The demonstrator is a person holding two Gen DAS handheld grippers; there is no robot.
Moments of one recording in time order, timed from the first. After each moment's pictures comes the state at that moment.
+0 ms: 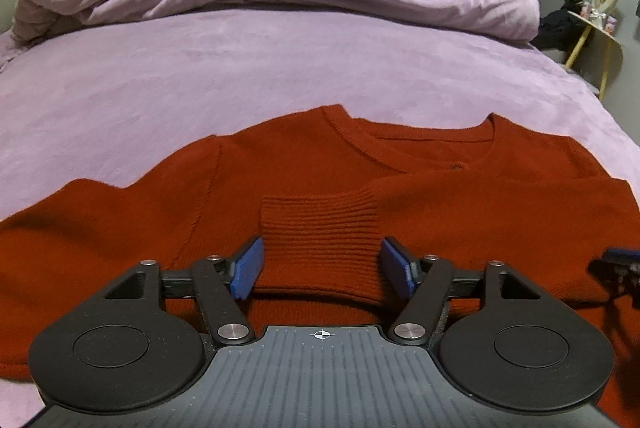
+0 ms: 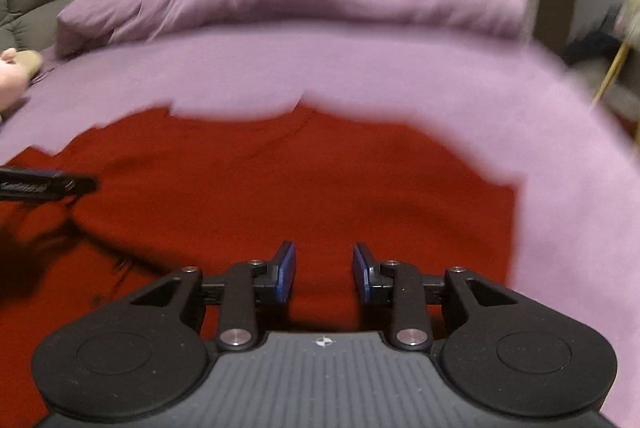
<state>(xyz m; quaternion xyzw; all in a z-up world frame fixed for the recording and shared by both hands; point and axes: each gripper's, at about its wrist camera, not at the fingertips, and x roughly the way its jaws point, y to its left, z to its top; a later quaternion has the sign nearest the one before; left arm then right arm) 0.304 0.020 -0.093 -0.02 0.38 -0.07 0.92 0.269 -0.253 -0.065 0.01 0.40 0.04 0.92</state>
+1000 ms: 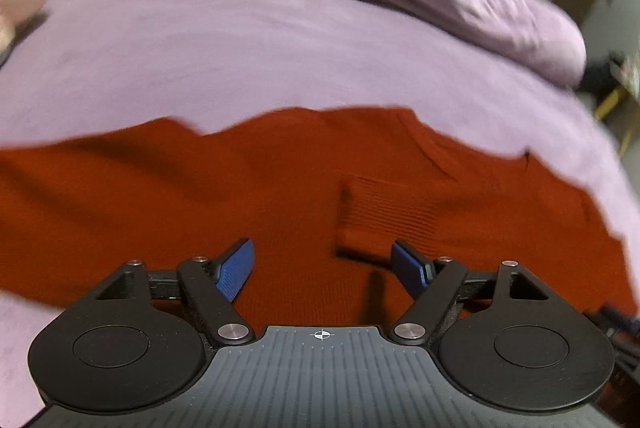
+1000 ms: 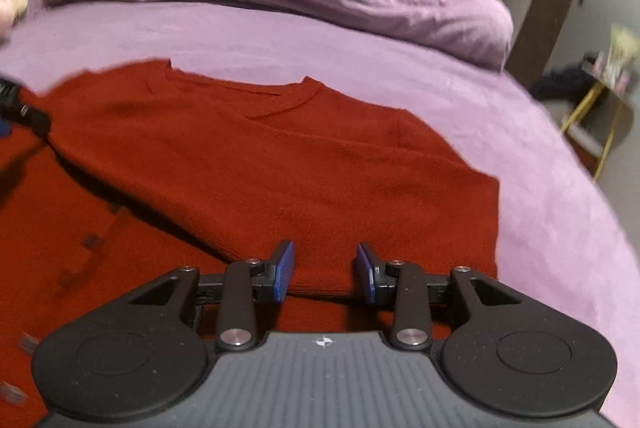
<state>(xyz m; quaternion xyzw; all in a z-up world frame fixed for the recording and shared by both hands) 0.276 0.096 -0.075 -0.14 0.41 -0.02 0.90 0.243 -0.213 -0.066 -0.08 0.37 -0.01 0.92</state>
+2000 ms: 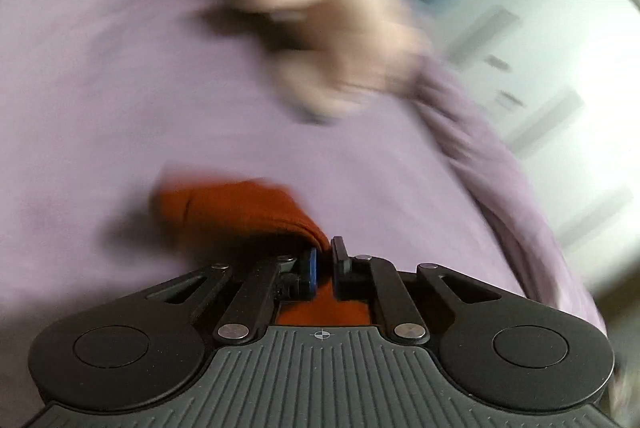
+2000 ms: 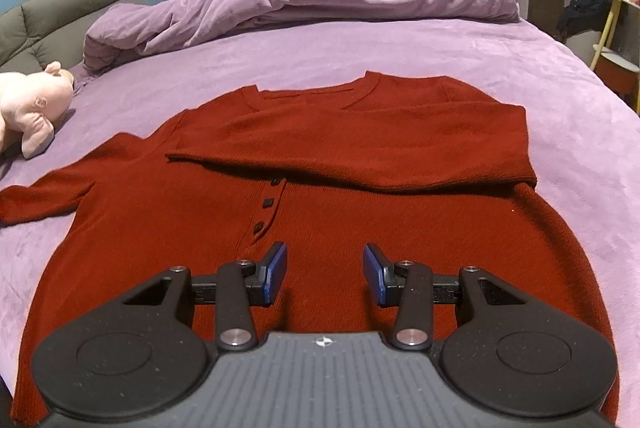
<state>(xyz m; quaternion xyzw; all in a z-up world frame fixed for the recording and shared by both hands) 0.158 0.378 -0.054 -0.39 0.22 0.15 0.88 0.150 -0.192 -0.030 0.06 0.37 0.04 0.92</state>
